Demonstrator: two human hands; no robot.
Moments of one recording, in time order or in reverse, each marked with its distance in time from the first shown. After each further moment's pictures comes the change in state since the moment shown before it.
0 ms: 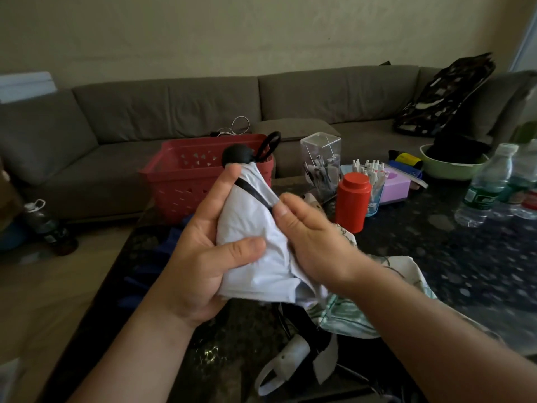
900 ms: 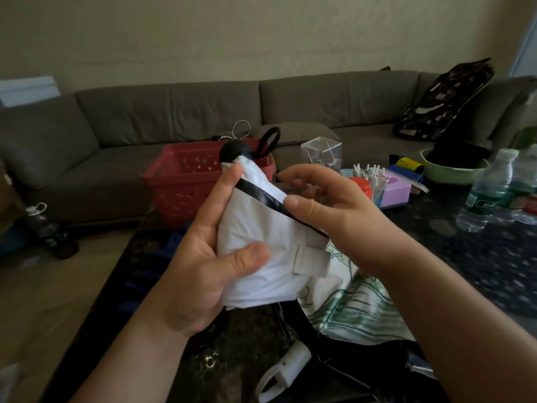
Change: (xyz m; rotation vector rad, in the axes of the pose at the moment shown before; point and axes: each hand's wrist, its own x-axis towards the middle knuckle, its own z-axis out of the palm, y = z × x) left_hand -0.003 0.007 -0.001 0.055 -0.108 0.043; right_hand 0.000 -0.035 -0.034 -0.070 0.076 -0.063
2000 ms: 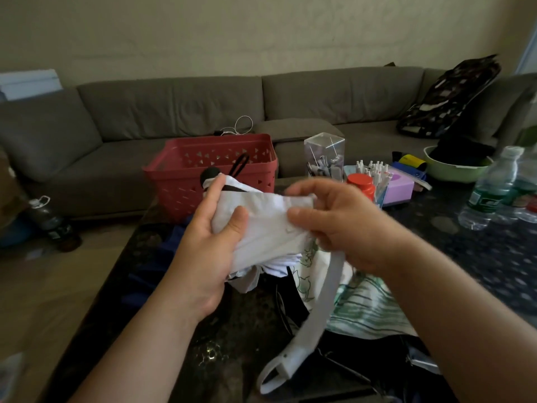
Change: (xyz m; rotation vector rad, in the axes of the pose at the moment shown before) left_hand 0.012 -0.006 0.004 0.108 0.499 -0.172; right_hand -0.006 -0.005 0.008 0.115 -0.049 0.301
